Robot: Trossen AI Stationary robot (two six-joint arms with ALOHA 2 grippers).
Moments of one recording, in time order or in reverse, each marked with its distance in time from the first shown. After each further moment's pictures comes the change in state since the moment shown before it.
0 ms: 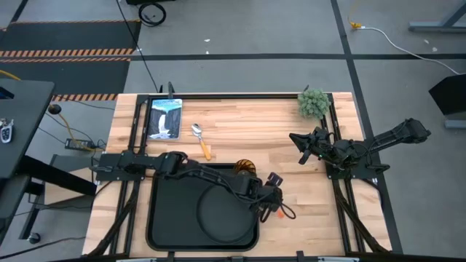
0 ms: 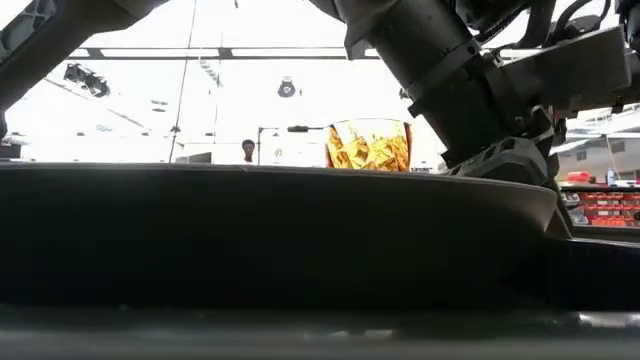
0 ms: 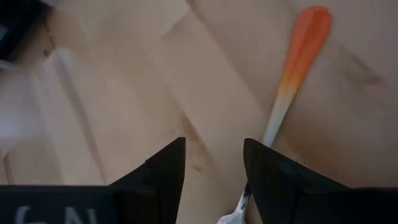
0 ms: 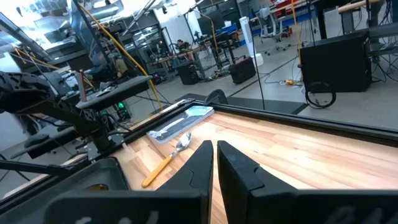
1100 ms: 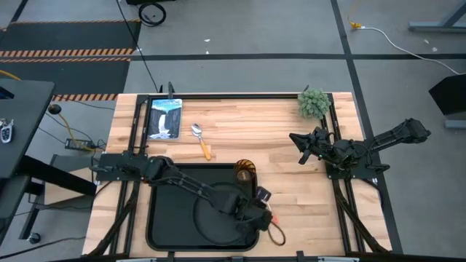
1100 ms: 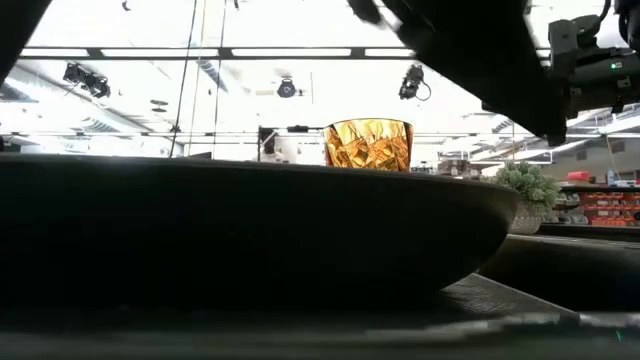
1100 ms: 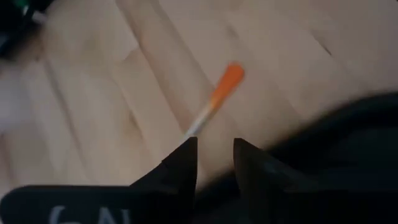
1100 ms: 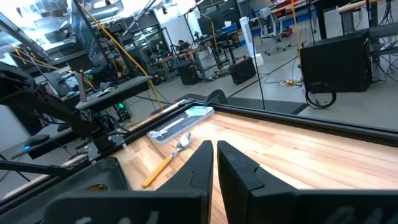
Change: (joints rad) left arm -0.149 -0.160 -0.001 -0.245 -0.056 -0.228; right arm 0.000 0.000 0.000 0.000 0.000 0.000
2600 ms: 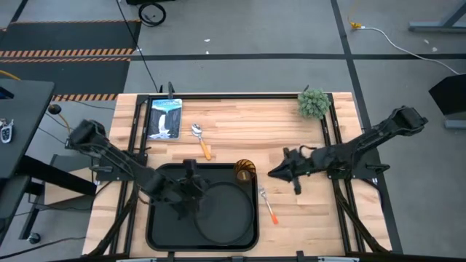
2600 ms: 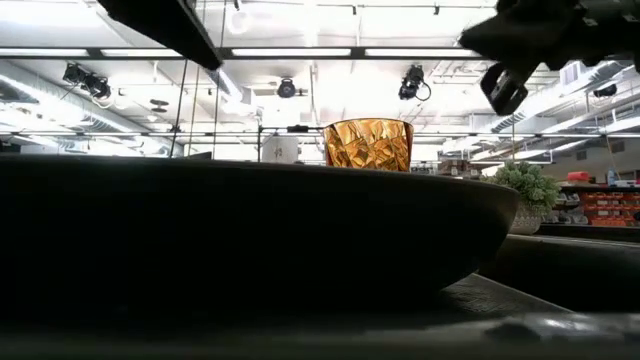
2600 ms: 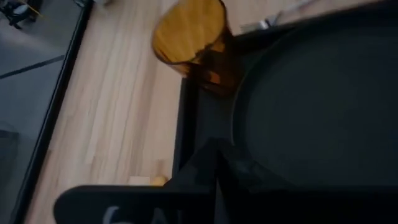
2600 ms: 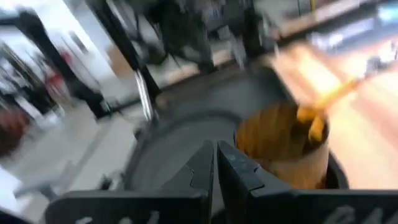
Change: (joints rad) left arm -0.162 -0.907 -1.065 0.112 -0.443 -0.594; right arm 0.090 0.609 0.315 0.099 -0.620 0.124
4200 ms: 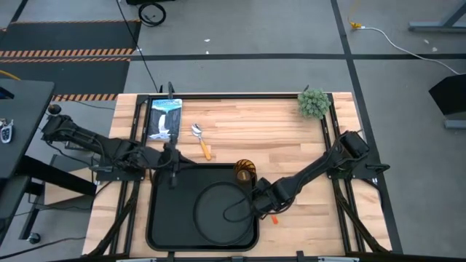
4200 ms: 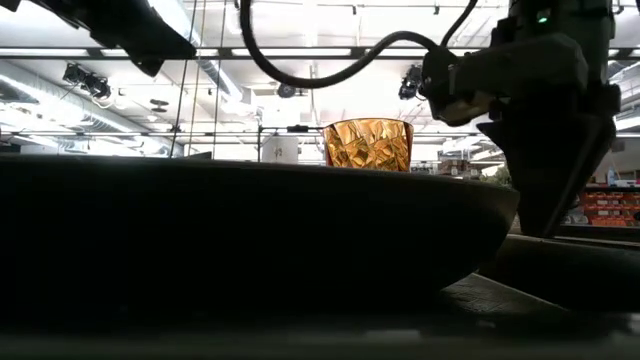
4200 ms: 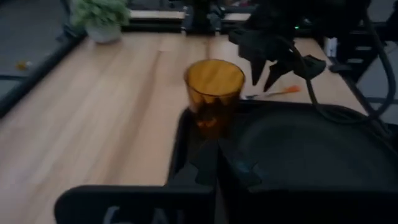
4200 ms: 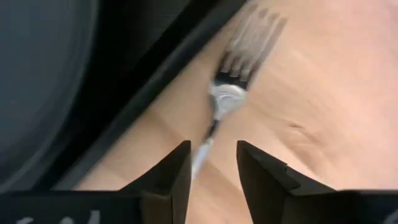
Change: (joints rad) left arm 0.253 -0.672 -0.549 0.481 0.355 0.113; right arm 0.134 0.909 0.956 -1.380 -0.076 0.846
